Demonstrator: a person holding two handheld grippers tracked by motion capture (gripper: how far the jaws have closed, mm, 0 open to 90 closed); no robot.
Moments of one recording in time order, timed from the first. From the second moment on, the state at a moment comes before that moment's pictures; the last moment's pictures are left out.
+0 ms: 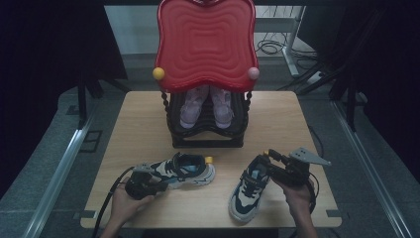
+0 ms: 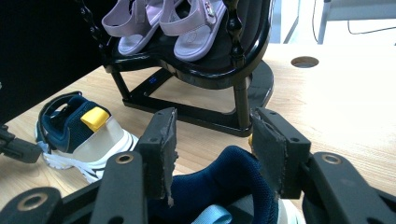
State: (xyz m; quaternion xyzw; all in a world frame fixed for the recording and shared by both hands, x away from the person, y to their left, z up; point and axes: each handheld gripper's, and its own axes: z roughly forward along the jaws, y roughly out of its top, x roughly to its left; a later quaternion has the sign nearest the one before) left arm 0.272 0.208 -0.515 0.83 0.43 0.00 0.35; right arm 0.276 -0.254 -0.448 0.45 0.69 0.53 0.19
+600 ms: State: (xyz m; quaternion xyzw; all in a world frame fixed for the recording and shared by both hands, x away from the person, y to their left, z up) left arm 0.289 0.216 -0.514 0.82 0.45 0.01 0.35; right arm 0.276 -0.253 -0.448 0.45 0.70 0.53 0.19
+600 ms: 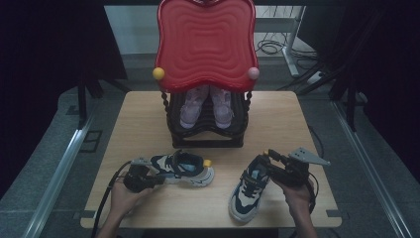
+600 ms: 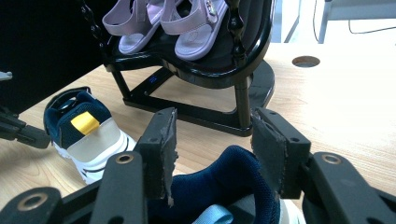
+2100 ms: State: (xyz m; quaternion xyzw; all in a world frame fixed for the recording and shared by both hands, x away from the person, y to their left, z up) left arm 0.250 0.275 -0.462 0.76 0.47 0.09 0.44; right arm 0.281 -0.222 -0.444 0.37 0.75 0.52 0.17
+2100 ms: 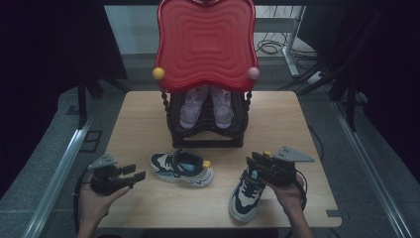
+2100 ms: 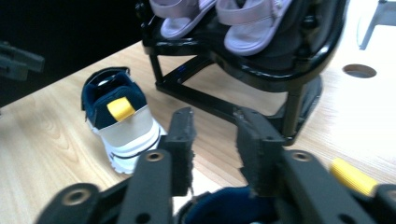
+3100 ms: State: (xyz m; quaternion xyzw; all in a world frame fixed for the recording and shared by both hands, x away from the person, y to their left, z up) left arm 0.249 0.278 -0.463 0.76 0.47 0.08 0.44; right arm 0.331 -0.112 -0.429 0.28 0.86 0.41 0.11
